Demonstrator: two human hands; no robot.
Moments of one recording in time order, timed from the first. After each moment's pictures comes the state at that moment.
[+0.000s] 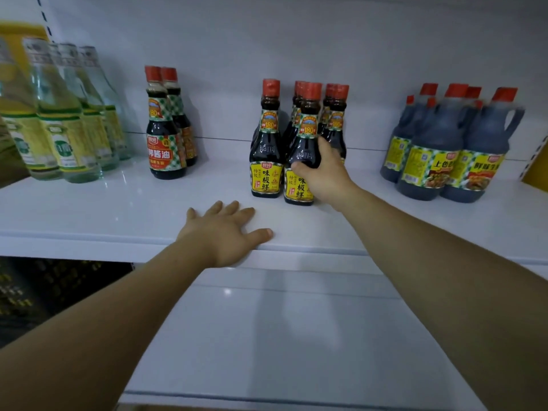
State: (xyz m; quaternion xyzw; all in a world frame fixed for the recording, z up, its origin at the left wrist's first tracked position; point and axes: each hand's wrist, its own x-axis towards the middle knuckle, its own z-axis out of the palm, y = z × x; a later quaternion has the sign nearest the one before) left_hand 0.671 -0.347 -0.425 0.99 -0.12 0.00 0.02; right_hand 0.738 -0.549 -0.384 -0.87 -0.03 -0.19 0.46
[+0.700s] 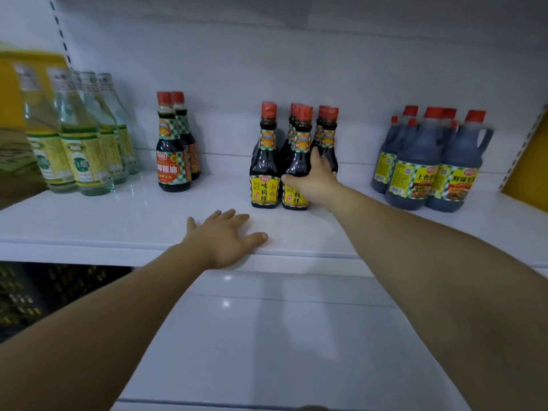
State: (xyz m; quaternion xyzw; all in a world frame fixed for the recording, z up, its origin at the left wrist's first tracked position) left_hand 0.661 -0.340 -0.417 0.99 -0.11 -0.01 0.09; right_hand 0.730 -0.542 -0.366 -0.90 0.01 -0.11 0.41
